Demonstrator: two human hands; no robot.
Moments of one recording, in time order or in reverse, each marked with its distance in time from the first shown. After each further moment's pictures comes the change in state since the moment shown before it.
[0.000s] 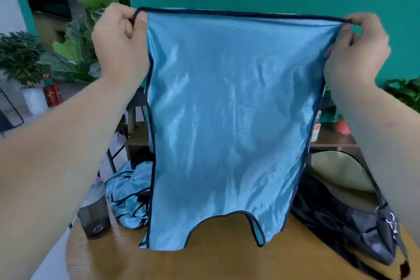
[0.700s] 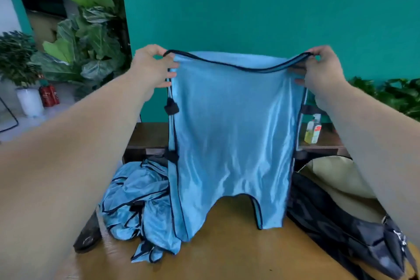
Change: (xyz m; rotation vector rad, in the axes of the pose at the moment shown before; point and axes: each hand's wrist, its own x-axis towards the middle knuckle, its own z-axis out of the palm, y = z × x) left_hand -0.011 -0.017 0.069 -0.303 -0.442 -0.681; right_hand 0.013 0.038 0.062 0.293 -0.376 0.380
